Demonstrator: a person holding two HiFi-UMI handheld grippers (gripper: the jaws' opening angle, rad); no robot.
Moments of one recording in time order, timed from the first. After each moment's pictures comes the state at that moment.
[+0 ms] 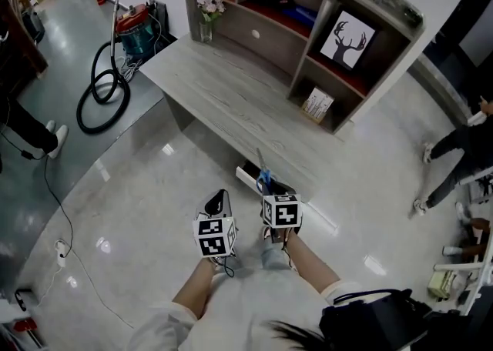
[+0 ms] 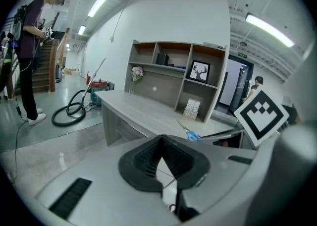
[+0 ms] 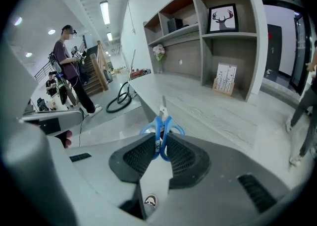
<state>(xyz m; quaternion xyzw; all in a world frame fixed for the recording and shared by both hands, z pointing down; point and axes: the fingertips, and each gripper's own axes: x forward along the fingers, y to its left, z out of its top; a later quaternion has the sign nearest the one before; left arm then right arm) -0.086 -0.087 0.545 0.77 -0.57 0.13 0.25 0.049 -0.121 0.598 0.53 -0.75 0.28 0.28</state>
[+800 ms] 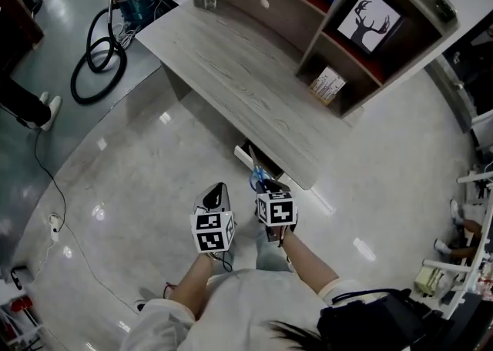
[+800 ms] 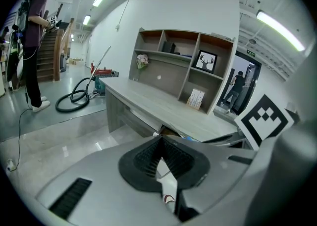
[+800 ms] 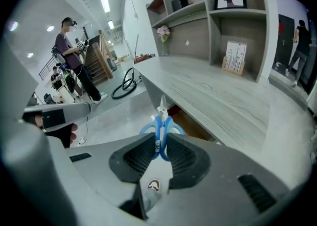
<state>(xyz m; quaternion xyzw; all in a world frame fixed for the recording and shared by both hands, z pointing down) -0.081 -0.070 0.591 0.75 -0.57 0.15 0.30 0.038 -0.088 0.654 0.48 -0.75 0.33 0.33</state>
